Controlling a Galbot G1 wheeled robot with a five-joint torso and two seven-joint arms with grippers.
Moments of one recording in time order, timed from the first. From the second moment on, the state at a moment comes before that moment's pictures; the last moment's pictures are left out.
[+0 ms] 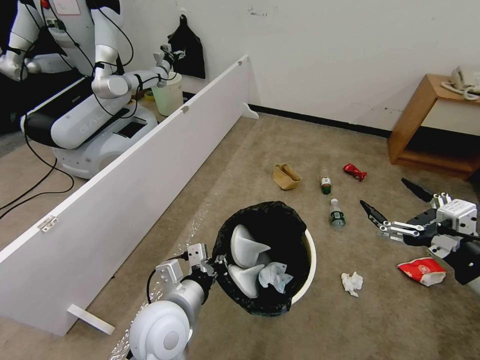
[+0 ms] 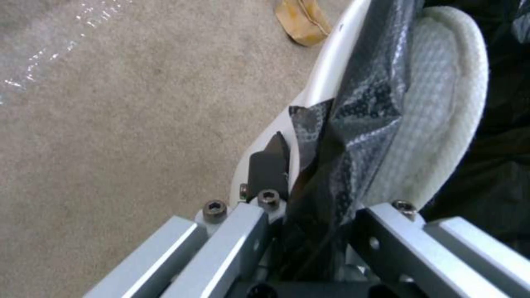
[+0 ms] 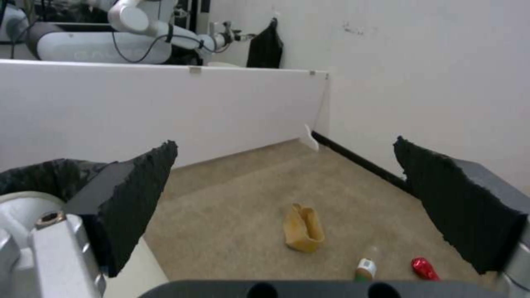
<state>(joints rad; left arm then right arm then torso) 1.42 -1.36 -0.23 -2.24 -0.84 0.61 -0.45 -1.93 0.86 1.25 2.42 0.76 -0.09 -0.25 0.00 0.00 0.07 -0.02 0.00</state>
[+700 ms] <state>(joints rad) 1.42 -1.36 -0.24 -2.24 -0.84 0.61 -0.45 -1.93 0.86 1.26 2.42 0.79 -0.11 -0.28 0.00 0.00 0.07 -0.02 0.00</state>
